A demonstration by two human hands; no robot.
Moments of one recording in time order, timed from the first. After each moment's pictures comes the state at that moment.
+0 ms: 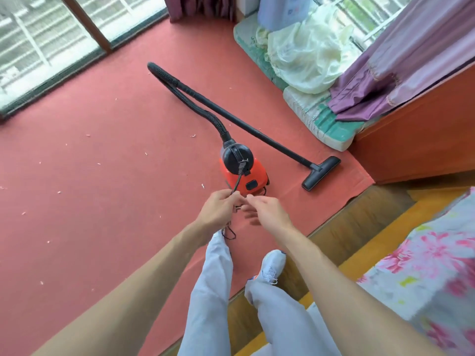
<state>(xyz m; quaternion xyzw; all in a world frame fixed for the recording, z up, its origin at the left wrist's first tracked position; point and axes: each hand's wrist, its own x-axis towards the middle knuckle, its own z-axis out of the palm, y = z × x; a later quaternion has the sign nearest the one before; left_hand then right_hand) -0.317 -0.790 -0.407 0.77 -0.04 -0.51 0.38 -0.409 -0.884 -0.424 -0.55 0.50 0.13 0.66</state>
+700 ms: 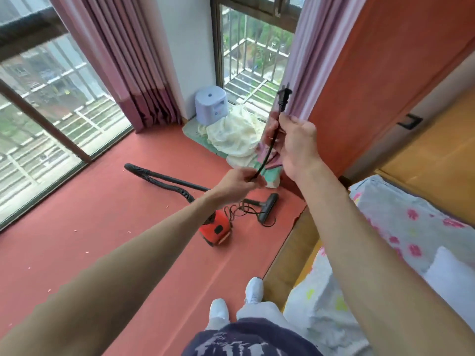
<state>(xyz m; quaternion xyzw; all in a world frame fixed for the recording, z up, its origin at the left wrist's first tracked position) -0.404 -0.890 -0.126 0.68 -0.47 -0.45 0.35 -0.502 -0.977 -0.032 -0.41 0.40 -0.40 0.72</state>
